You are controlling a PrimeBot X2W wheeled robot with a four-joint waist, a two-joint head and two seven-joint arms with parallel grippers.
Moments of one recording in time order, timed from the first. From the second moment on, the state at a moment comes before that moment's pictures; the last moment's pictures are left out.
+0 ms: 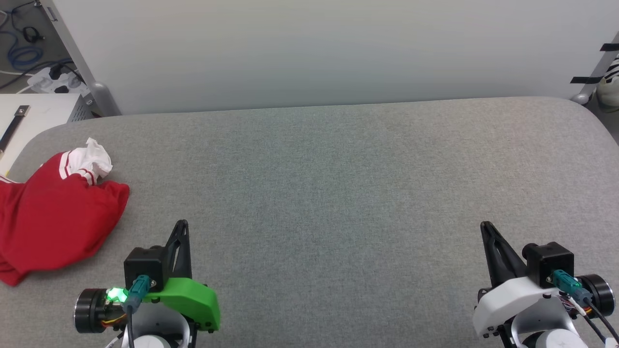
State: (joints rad) left arm 0.02 0.06 0.00 0.00 -0.01 0.00 0.00; right arm 0.02 -0.05 0.00 0.00 0.01 0.13 0.00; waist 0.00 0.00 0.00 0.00
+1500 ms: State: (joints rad) left arm 0.02 0.06 0.00 0.00 -0.01 0.00 0.00; right arm 0.02 -0.05 0.00 0.00 0.01 0.13 0.00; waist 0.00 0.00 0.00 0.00
